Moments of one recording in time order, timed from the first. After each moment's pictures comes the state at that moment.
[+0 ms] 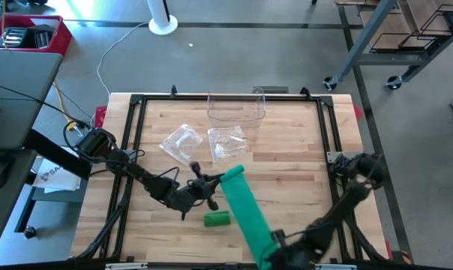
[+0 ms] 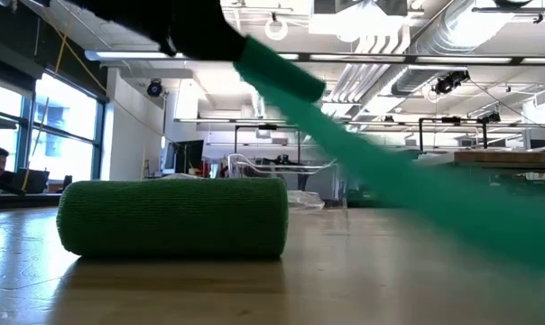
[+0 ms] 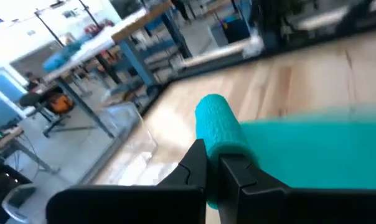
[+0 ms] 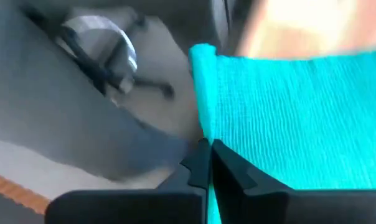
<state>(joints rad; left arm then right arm) -0.52 1.71 0.83 0.54 -1.06 0.16 0.93 1.91 1.28 -0.34 0.14 0.59</state>
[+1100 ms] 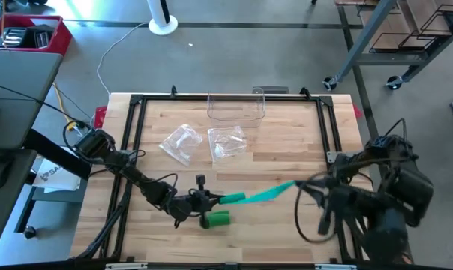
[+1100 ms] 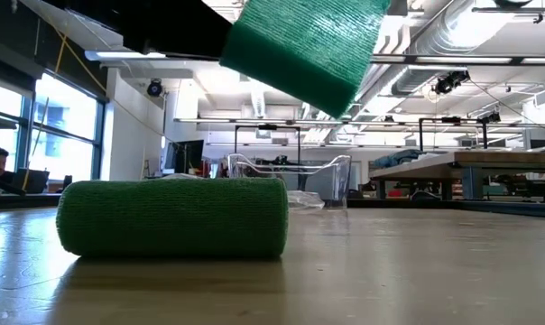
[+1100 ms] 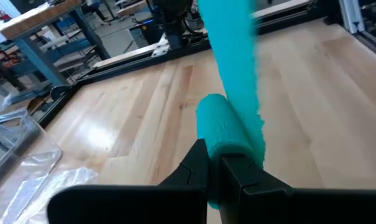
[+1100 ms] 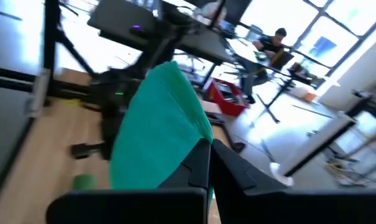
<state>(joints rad) -0.59 1.71 0.83 0.47 -0.78 0.04 0.97 1.72 2.32 -1.50 1.21 0.42</state>
